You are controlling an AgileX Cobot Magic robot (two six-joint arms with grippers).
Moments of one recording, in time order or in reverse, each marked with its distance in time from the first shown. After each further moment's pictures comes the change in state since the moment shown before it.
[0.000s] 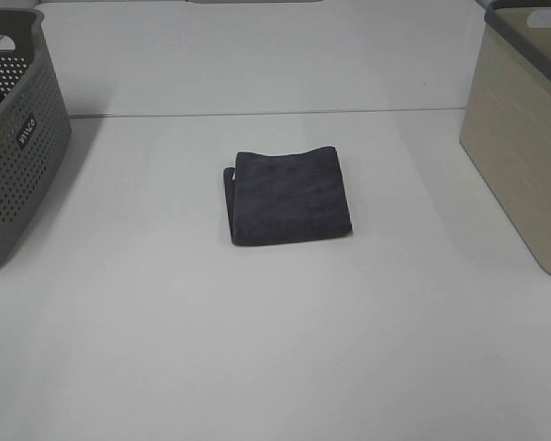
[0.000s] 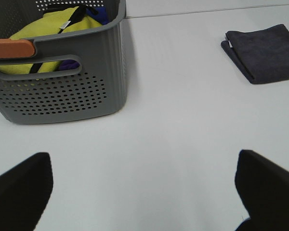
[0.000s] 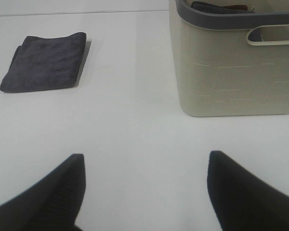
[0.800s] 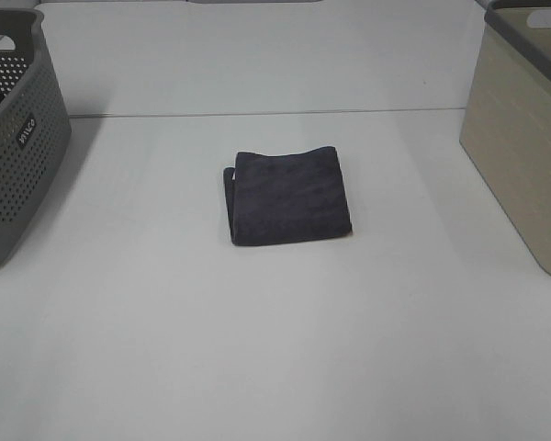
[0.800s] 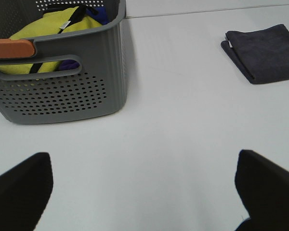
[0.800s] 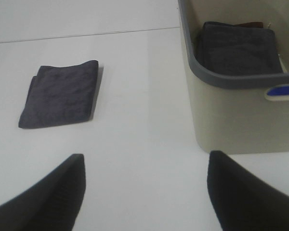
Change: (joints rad) left arm 0.000 0.000 0.000 0.000 0.000 0.000; right arm 0.000 0.423 -0.151 0.077 -0.210 -0.013
